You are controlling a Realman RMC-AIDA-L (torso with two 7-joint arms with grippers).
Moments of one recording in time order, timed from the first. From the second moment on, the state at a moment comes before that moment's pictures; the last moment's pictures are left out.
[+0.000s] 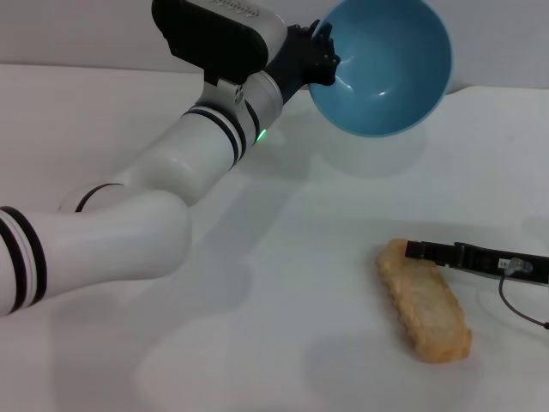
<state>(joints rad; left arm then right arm) -0.70 -2.07 2.34 0.71 1.89 -0.45 -2.69 0.55 2.06 -0.78 -0.33 -2.02 -1.09 1.99</state>
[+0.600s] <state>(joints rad) -0.70 -2.07 2.34 0.71 1.89 -0.44 -2.69 0.54 2.05 -0.78 -0.34 -2.04 -1.11 2.01</state>
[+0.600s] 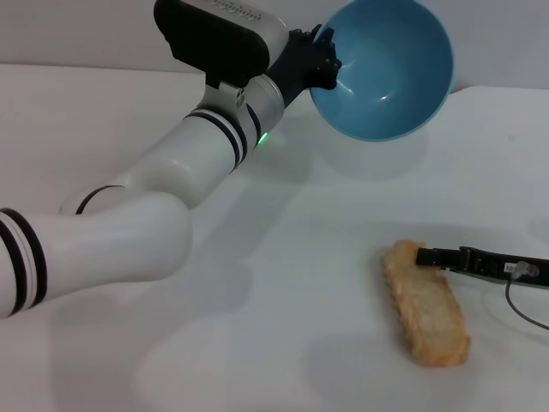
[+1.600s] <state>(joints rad) -0.79 -2.06 2.30 0.69 1.90 -0.16 -2.67 0.48 2.06 -0.65 -0.79 -1.84 -1.42 1.91</state>
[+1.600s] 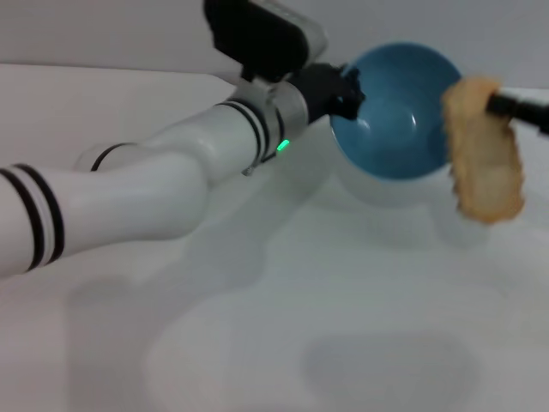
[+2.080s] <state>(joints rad) -0.86 -2.07 2.31 0.74 1.90 0.04 -2.67 0.51 2.06 -0.64 -0.81 -1.74 -1.36 1.89</state>
